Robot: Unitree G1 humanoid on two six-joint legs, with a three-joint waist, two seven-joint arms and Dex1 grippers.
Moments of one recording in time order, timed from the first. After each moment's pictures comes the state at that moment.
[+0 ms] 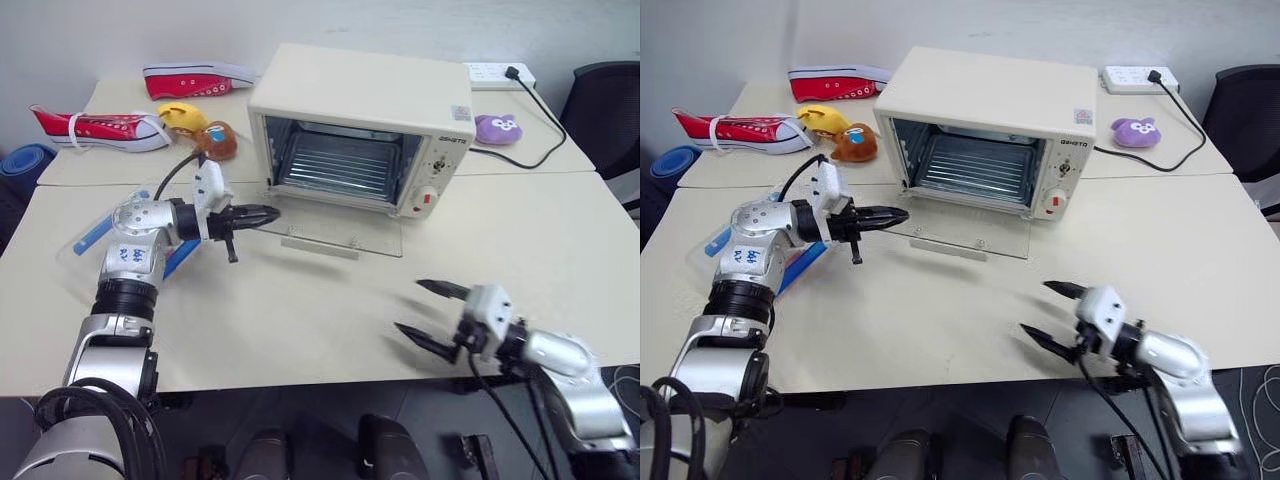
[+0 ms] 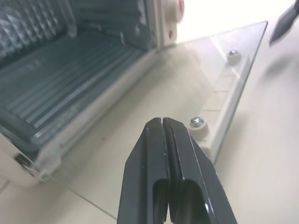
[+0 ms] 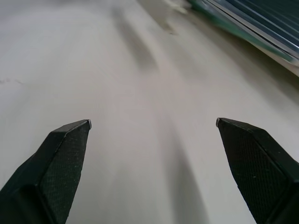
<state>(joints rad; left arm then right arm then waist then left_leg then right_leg) -0.82 0.56 -0.02 0.56 -0.18 -0.01 -1.13 0.07 -0.62 -0.18 -0.21 0.35 0.00 0.95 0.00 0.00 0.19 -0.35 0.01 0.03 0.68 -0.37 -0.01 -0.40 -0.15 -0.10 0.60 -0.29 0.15</state>
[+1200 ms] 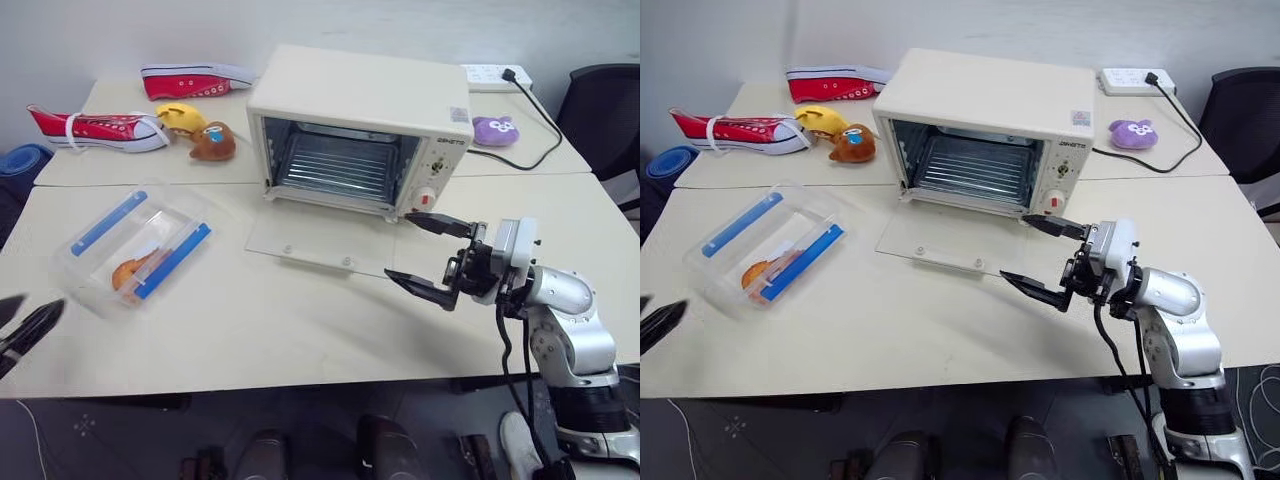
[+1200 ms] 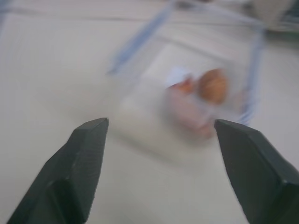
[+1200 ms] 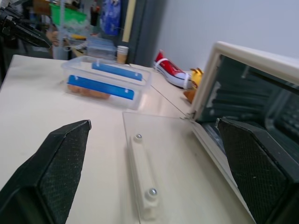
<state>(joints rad) 0.31 0.68 1.09 -0.14 -0.58 0.72 -0.75 -0.32 -0.56 -0.08 -0.15 0.54 0.00 1.11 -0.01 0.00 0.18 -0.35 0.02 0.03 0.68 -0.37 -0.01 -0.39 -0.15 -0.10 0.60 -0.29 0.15</state>
